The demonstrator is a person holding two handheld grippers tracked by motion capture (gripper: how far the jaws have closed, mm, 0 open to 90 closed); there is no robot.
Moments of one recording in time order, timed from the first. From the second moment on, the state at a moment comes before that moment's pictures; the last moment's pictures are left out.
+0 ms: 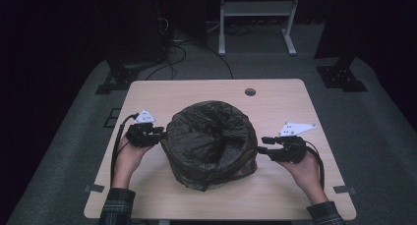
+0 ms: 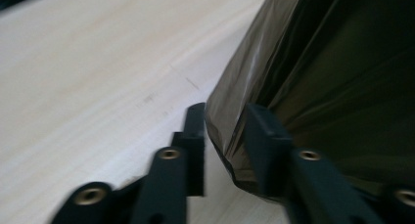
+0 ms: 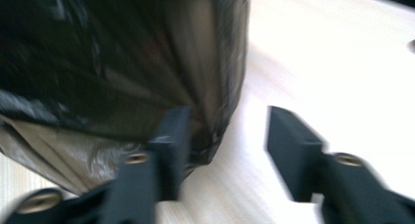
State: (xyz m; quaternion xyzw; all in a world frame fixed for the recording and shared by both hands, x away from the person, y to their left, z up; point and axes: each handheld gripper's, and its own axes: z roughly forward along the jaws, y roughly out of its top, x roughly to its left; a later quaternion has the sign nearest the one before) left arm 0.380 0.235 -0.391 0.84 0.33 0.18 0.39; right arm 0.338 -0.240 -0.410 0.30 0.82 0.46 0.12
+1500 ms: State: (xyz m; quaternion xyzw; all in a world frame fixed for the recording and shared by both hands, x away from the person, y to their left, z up) left arm 0.286 0.230 -0.479 0.89 0.26 0.13 0.34; right arm 0.329 -0.160 -0.288 0.15 0.85 0.50 0.12
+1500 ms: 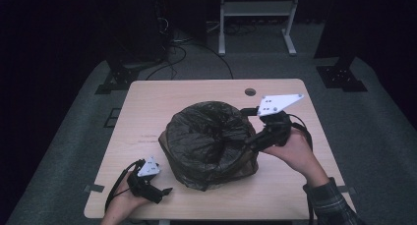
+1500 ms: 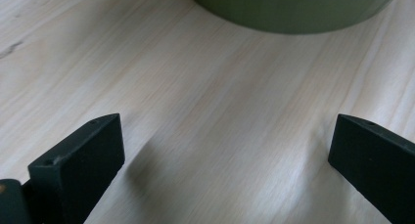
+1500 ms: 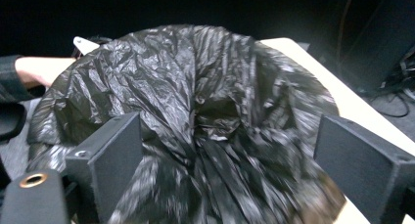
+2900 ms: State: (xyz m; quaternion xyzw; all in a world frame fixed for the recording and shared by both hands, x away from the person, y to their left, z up) left arm 0.288 0.233 -0.484 0.88 0.27 0.12 0.37; right arm 0.347 -0.078 -0.278 0.12 0.90 0.41 0.10
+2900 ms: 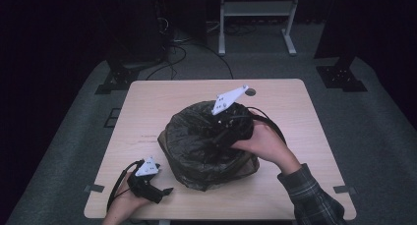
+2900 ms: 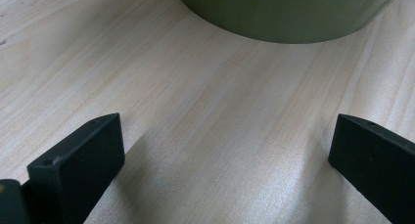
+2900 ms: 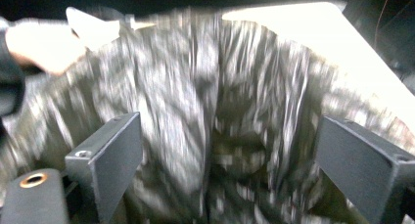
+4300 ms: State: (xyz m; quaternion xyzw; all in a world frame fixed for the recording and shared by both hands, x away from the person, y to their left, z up) left arm 0.288 0.233 -0.484 0.88 0.27 0.12 0.37; right arm 0.379 -0.002 -0.303 0.18 0.93 0.31 0.08
